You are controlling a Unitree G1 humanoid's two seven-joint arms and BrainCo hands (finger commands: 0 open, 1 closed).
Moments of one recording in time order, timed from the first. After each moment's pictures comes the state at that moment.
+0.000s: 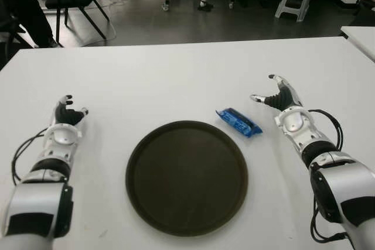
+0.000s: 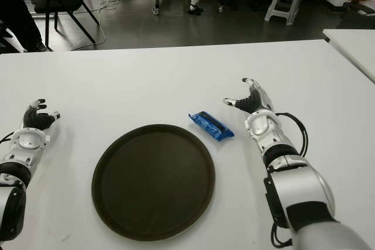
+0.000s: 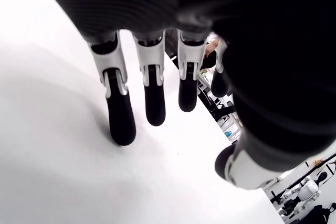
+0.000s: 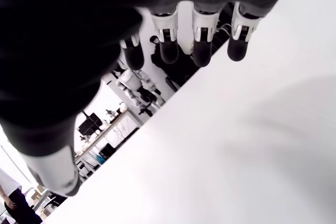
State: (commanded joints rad) left arm -0.65 0.37 0.03 1.35 0.23 -0.10 0.24; right arm -0.83 -0.25 0.15 1.34 -0.44 -0.28 -0.29
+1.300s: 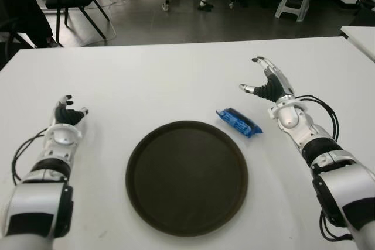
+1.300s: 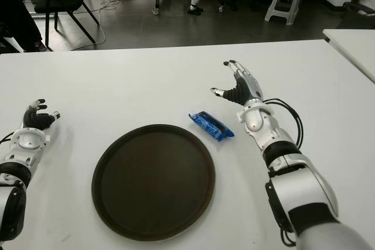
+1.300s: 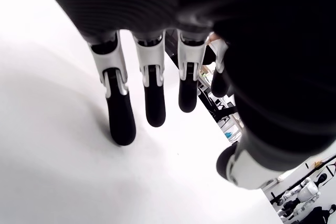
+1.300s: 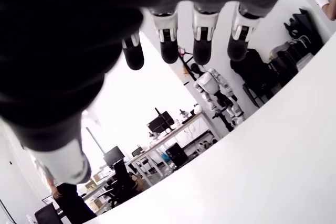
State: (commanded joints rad) left arm -0.65 0.36 0.03 1.35 0.23 -0.09 0.23; right arm -0.77 -0.28 0.27 1.18 -0.48 -0.45 -0.33
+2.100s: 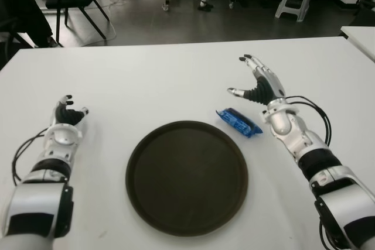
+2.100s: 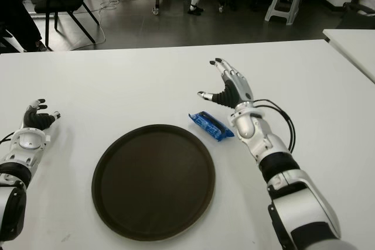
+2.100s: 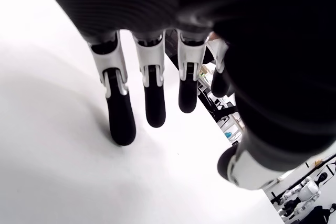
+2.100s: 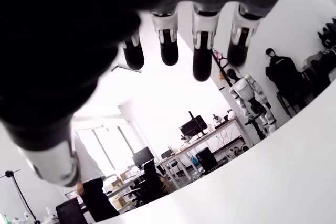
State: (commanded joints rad) left arm -0.65 0.36 0.03 1.35 0.24 -0.10 0.23; right arm -0.60 -0.25 0.32 0.84 -0.56 -0.33 -0.35
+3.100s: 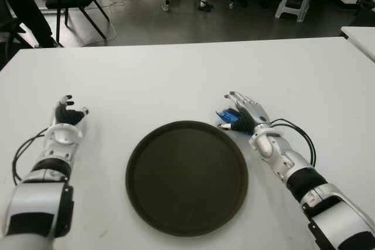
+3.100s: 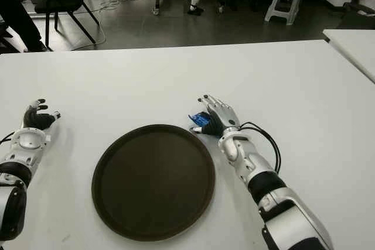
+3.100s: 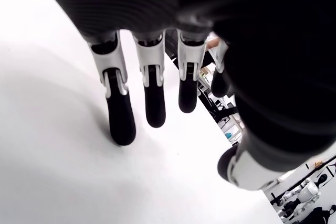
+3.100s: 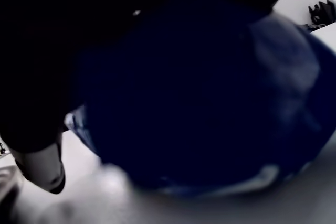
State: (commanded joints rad) left arm -0.66 0.36 0.04 1.35 0.23 -0.09 0.23; right arm -0.55 -0.21 0.45 0.84 -0.69 -0.09 -0.28
